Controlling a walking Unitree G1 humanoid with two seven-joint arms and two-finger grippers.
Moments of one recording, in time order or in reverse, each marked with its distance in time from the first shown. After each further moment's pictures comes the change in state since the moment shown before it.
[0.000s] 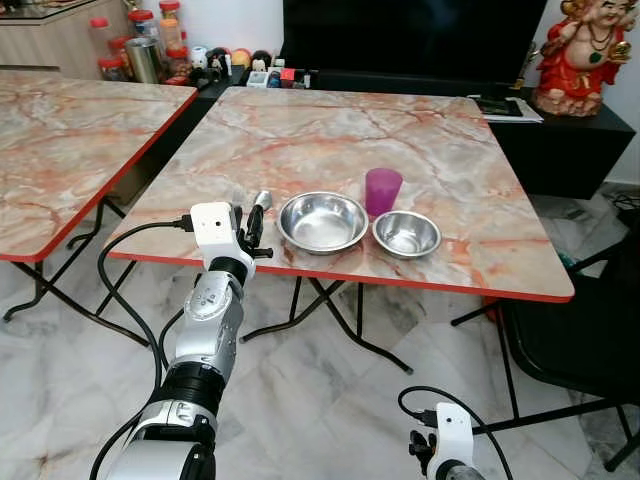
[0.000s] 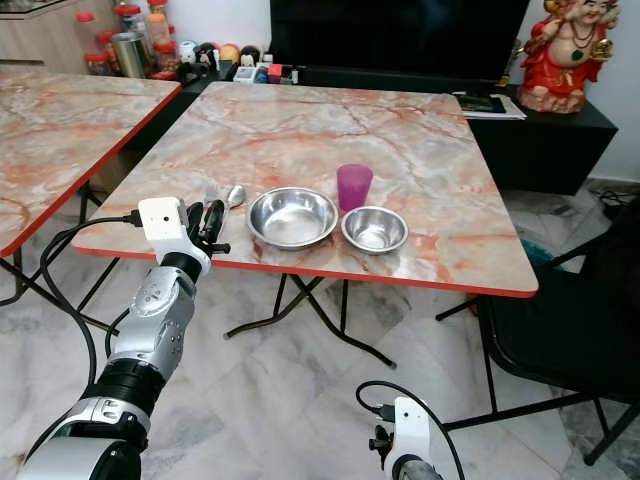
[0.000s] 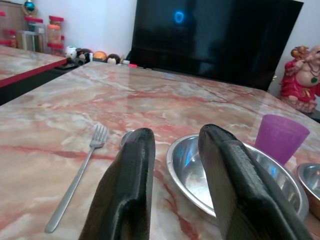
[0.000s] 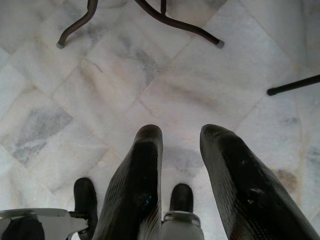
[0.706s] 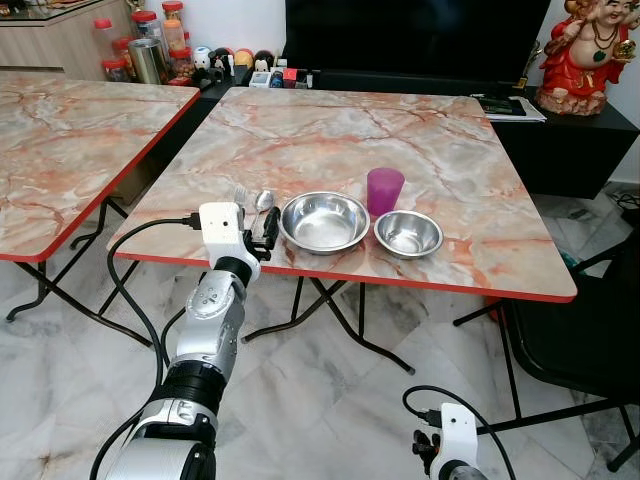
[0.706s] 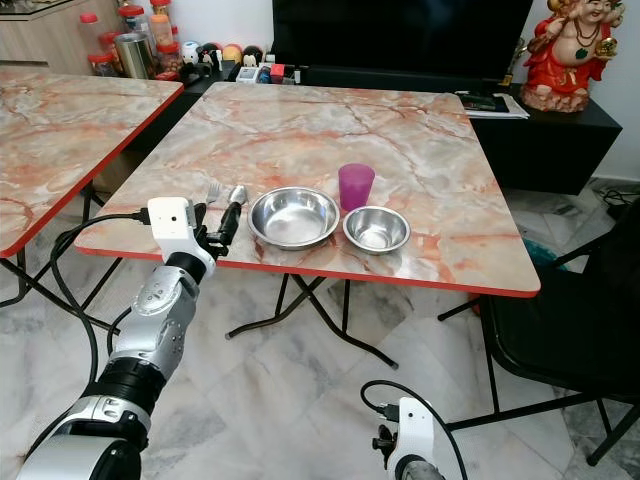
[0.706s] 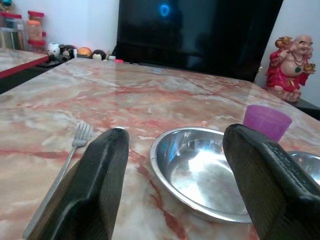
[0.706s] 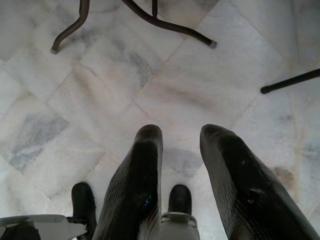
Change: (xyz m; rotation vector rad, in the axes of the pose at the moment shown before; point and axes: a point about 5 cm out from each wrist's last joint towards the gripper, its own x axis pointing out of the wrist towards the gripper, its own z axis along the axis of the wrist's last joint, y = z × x) left arm 0.001 -0.005 -0.002 0.012 0.024 -0.045; right arm -0.001 -0.008 0.001 0.018 -0.008 -0.021
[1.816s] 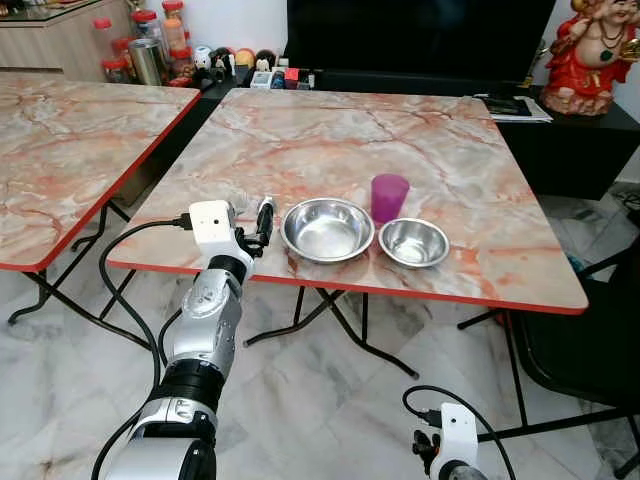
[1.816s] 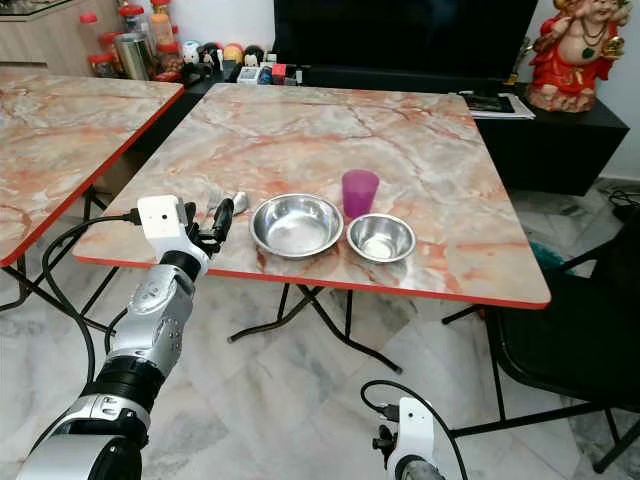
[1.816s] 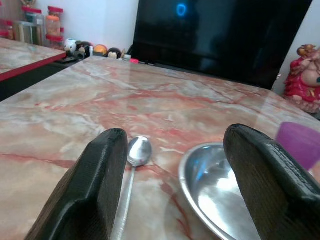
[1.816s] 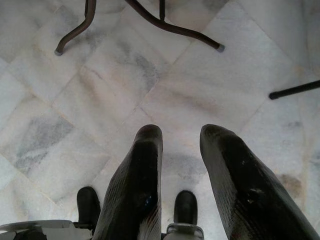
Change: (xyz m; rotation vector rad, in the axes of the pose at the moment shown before) left arm 0.000 0.008 0.003 -0.041 -0.015 0.044; right arm 0.000 0.002 -0.001 0.004 0.001 -0.001
